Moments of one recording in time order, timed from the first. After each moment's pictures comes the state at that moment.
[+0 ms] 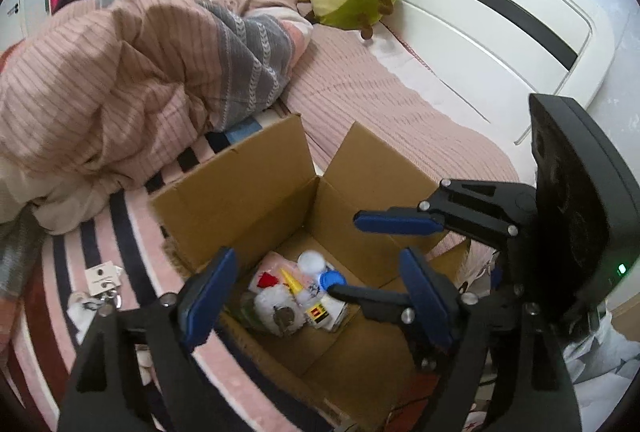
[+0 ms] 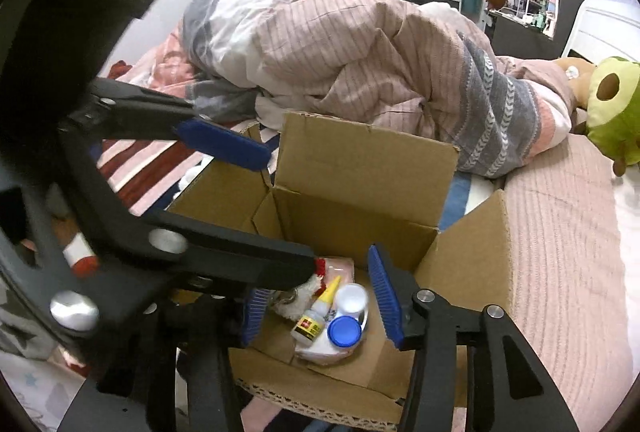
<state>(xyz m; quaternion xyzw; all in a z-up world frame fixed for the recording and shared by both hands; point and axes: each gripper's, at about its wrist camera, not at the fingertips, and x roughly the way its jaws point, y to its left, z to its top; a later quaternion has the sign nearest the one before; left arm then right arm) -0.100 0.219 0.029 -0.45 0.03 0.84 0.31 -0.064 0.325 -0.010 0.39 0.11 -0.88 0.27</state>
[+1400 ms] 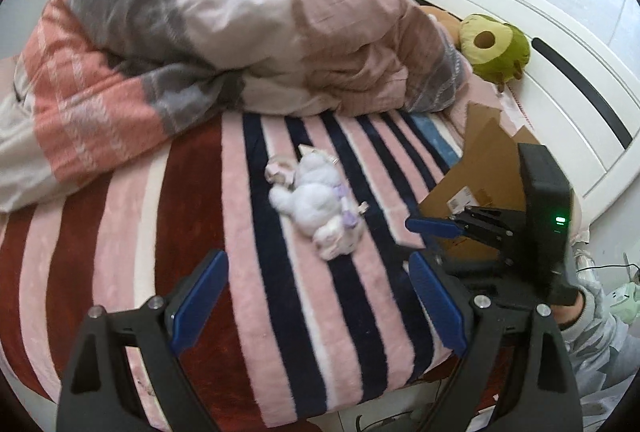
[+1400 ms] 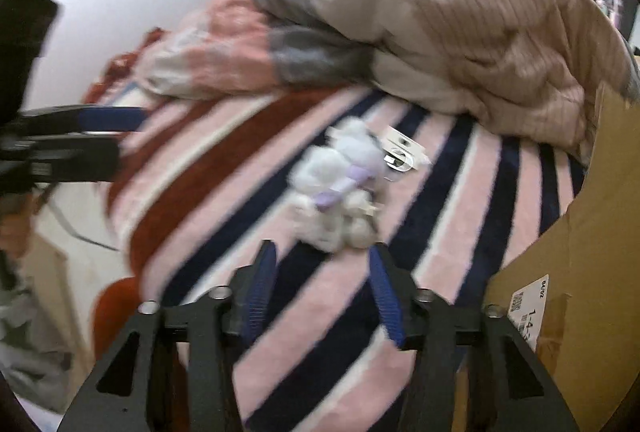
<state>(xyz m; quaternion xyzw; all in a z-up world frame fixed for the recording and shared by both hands) -0.024 -0.053 -0.041 -0.44 -0.09 0.88 0.14 -0.069 0.137 -0.102 0.43 0.11 -0.84 0.32</state>
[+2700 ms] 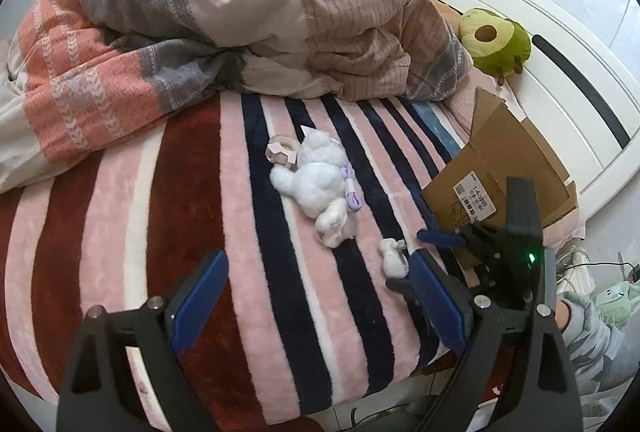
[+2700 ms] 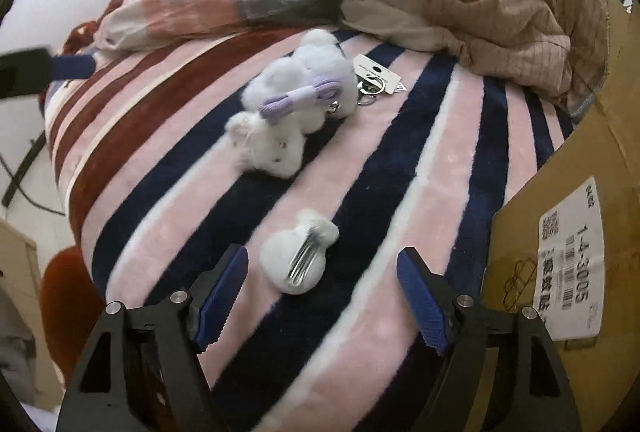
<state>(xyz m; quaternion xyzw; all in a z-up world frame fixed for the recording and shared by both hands) -0.023 -0.057 -0.058 -0.45 -0.10 0.87 0.15 -0.051 0.142 -0.153 0.47 0.14 -0.83 0.28</state>
